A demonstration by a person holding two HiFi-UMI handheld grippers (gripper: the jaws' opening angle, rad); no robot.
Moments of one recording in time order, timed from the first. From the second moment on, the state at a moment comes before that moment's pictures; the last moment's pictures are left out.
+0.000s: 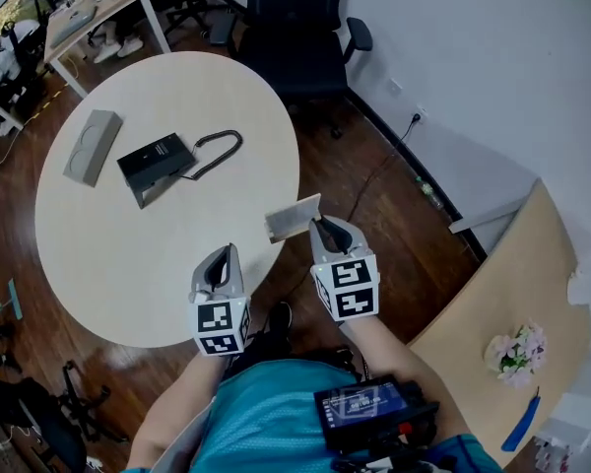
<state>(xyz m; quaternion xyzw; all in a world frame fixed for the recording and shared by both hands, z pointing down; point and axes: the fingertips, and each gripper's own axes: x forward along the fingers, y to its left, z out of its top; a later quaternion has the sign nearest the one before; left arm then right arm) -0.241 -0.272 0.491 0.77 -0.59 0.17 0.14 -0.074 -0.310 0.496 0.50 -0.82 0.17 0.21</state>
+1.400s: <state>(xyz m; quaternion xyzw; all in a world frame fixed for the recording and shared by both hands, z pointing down) -0.319 -0.279 0.514 0.73 -0.63 0.22 0.15 -0.167 -0.338 0.501 0.44 -0.86 0.15 0.21</state>
